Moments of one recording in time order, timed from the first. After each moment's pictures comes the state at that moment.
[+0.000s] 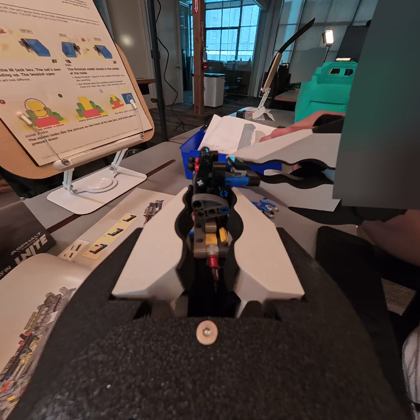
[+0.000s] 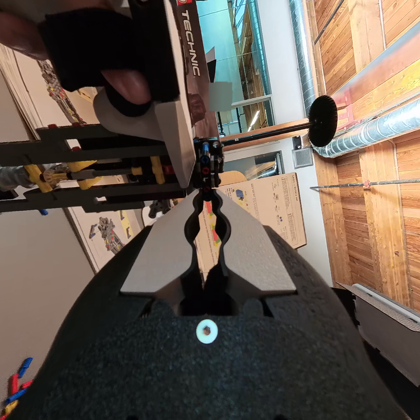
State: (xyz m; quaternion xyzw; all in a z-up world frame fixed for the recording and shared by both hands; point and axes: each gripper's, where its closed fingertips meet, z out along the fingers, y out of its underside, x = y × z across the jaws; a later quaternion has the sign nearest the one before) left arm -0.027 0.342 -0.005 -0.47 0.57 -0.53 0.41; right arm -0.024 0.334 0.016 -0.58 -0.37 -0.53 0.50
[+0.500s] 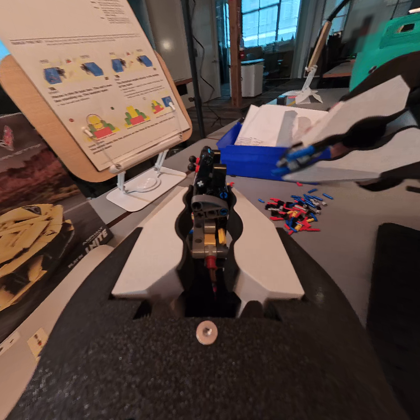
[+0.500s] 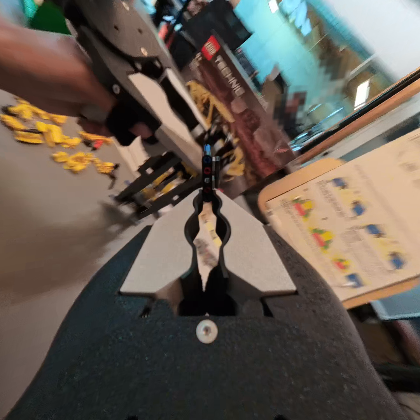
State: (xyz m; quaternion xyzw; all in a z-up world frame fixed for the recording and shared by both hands) left arm -0.023 0.371 -0.006 -0.48 0.58 -0.45 0.48; right arm -0.025 0.319 0.003 -0.71 -0.31 -0.22 0.59
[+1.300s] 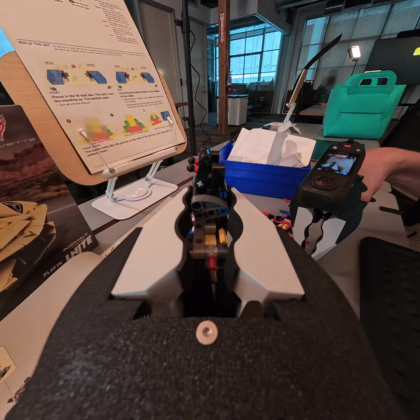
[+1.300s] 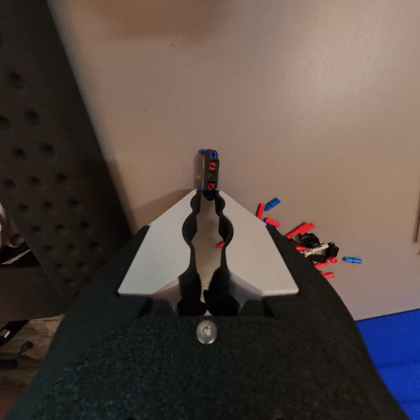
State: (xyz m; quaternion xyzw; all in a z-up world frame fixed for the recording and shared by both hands) left arm -0.027 0.383 -0.007 -0.46 0.54 -0.52 0.47; right arm 0.024 0.212 -0.199 -0.93 -0.35 0.04 0.07
